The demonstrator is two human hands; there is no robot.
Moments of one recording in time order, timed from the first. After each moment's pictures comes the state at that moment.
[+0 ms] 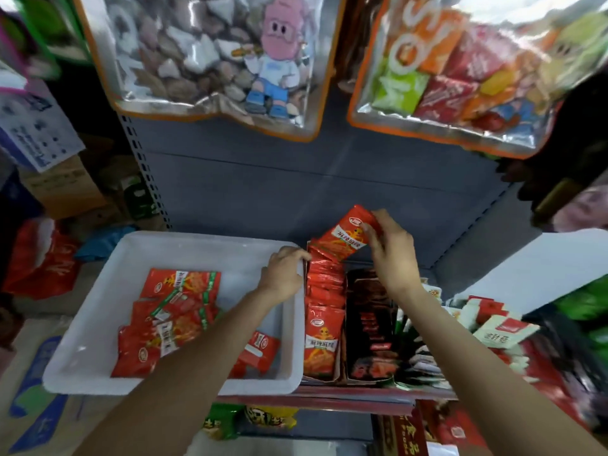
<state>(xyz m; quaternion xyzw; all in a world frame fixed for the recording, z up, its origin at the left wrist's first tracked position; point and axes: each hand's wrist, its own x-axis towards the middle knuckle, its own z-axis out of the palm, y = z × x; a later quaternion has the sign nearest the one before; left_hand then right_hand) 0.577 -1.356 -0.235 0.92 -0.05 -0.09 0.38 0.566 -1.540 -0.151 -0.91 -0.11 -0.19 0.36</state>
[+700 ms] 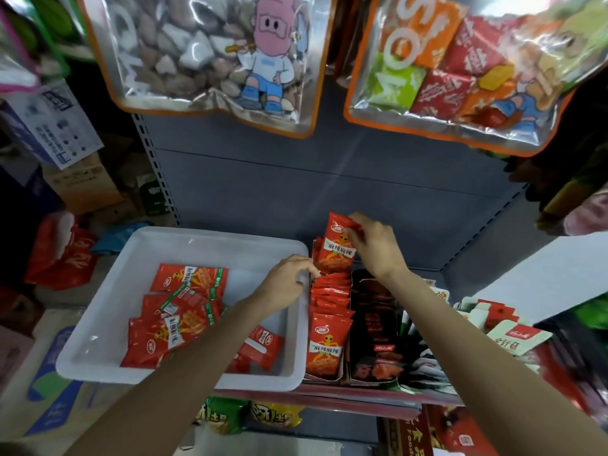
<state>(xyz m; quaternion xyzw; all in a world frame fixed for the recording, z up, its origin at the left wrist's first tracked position) 0.556 -1.350 -0.232 0.89 -0.11 -0.08 0.44 0.593 -1.529 -0.162 -0.94 -0.14 -0.08 0.30</state>
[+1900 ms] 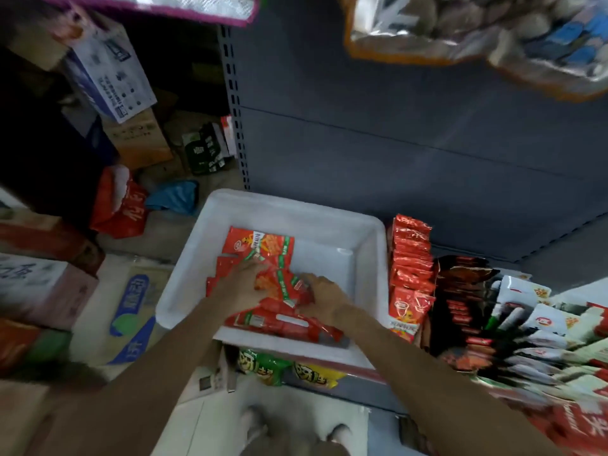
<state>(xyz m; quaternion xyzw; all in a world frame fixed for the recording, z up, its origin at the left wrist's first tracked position) 0.499 -1.164 -0.297 0.95 0.02 -0.19 0.23 0.528 -1.360 -0.302 -0.92 -0.17 0.30 0.19</state>
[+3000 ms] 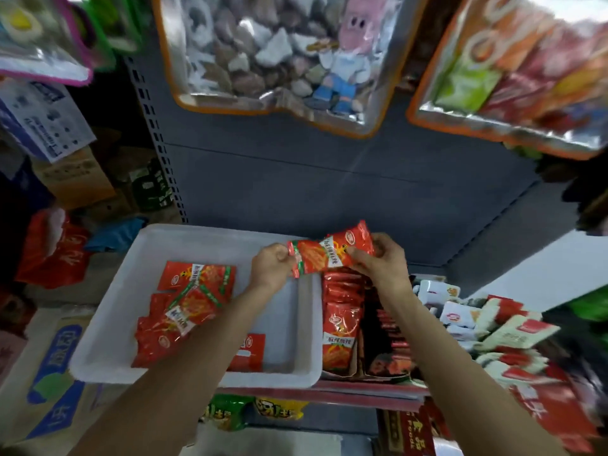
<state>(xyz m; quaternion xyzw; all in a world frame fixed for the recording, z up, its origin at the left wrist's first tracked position) 0.575 -1.313 -0.248 0.81 0.13 -0.02 0.56 0.553 -1.499 -0.177 -0.73 0.10 0.02 0.68</state>
